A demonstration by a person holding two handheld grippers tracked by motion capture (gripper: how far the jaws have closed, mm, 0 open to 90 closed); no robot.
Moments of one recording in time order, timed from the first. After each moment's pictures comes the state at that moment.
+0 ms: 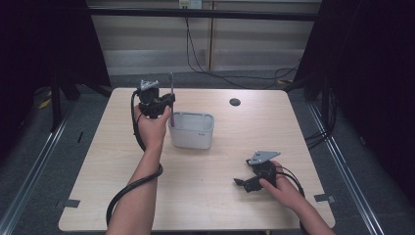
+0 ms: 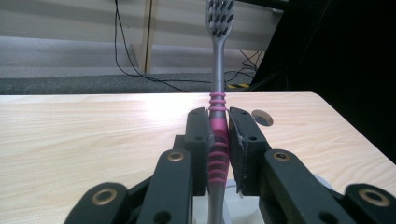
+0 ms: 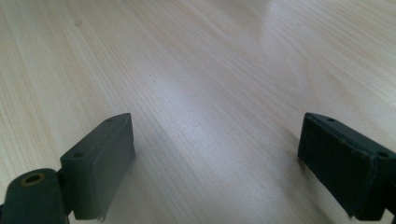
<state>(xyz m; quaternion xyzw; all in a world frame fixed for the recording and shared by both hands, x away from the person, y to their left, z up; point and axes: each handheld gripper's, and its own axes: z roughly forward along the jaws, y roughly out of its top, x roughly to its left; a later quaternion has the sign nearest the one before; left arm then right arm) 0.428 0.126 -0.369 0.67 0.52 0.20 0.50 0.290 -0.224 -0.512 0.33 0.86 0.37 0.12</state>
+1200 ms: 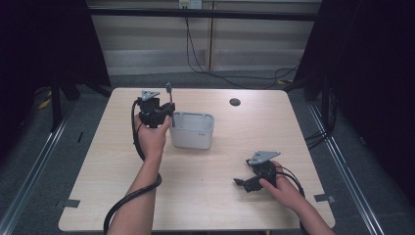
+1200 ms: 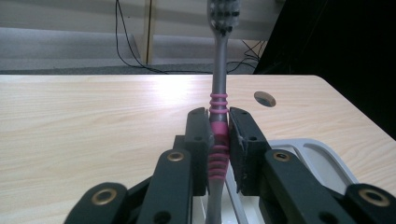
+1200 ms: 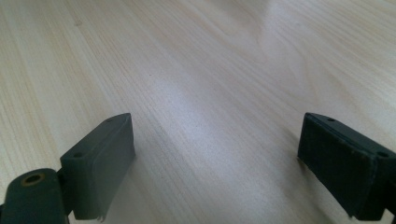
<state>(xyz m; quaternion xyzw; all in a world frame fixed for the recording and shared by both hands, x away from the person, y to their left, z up) 0.411 0.127 -0.386 0.68 0.51 0.20 0.48 0.290 -0.224 -0.512 0.33 0.86 0.37 0.12</state>
